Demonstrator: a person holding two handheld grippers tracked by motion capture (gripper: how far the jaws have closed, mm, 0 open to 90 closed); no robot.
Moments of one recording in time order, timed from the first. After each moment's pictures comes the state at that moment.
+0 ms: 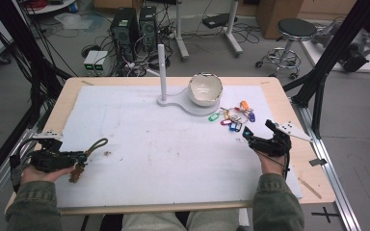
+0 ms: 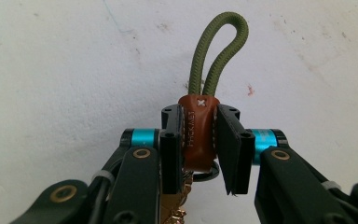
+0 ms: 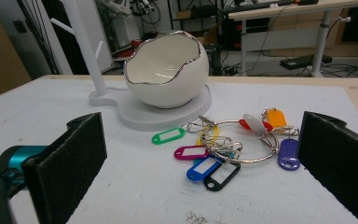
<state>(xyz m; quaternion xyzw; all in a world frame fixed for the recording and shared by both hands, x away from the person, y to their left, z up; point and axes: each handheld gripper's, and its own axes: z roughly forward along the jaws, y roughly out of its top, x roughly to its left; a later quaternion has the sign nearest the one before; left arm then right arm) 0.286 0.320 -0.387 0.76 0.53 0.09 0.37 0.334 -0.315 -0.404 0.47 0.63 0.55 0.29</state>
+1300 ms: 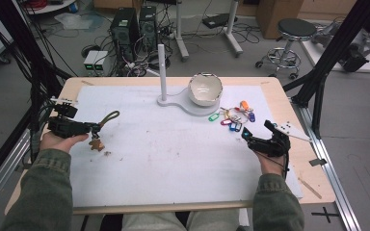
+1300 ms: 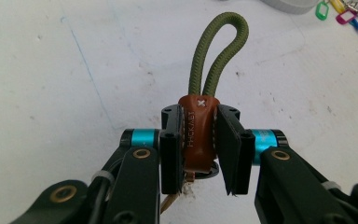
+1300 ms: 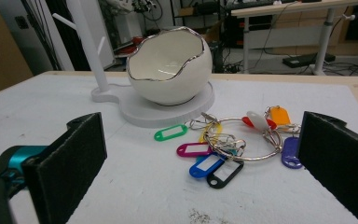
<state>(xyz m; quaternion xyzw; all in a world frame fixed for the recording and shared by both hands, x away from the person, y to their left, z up) 0.361 0.290 -0.345 0.75 0.54 0.09 0.38 0.334 -0.313 -0.405 0.47 0.63 0.55 0.28</state>
